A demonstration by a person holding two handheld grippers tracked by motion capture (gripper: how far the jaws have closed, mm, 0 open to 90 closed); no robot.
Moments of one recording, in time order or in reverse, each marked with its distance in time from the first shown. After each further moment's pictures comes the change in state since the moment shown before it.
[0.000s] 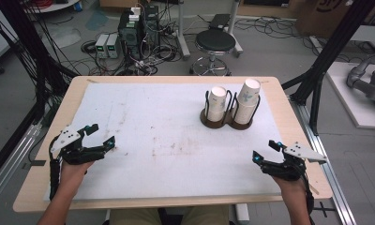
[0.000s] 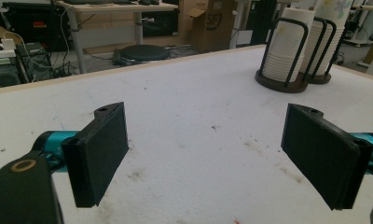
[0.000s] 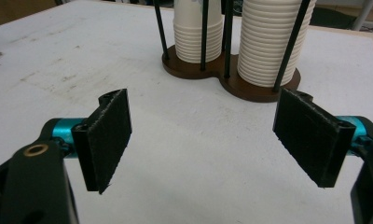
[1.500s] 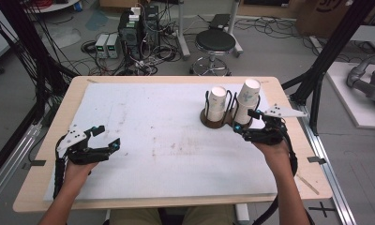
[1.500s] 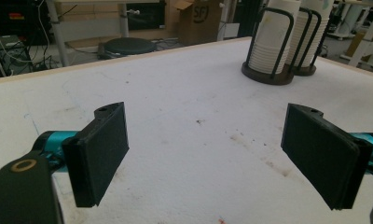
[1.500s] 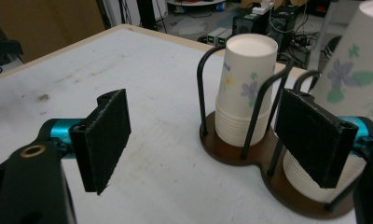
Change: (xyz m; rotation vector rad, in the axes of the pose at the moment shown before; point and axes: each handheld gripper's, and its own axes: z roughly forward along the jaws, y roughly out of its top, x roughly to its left) left arm -0.005 -0.004 0.010 0.027 -0.059 0.004; right arm 0.017 0.103 0.056 0.000 0.154 -0.055
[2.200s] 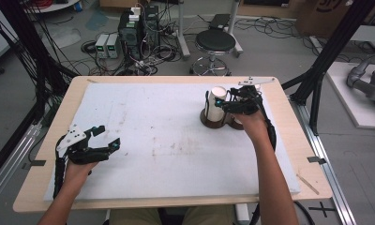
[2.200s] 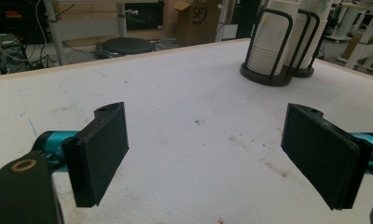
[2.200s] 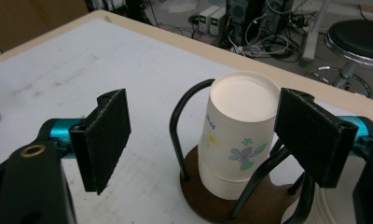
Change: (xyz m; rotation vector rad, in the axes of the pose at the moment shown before) left arm 0.002 -0.002 0.002 -0.007 -0.008 -0.017; right arm -0.018 0.053 0.082 0.116 -0.042 -0.005
